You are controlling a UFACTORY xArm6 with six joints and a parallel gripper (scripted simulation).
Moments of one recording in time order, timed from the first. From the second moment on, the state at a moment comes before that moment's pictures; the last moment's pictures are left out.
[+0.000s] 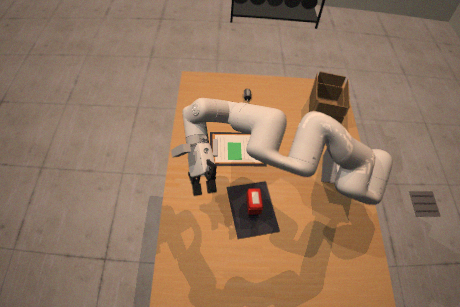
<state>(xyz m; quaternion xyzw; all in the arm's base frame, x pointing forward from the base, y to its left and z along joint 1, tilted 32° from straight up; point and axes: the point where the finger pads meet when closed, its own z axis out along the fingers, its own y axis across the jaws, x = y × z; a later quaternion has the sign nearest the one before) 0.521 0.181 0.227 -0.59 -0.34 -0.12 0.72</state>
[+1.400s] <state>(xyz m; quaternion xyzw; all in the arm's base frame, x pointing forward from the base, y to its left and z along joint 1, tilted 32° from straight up) 0.382 0.177 0.096 -0.63 -0.69 -0.22 0.28</state>
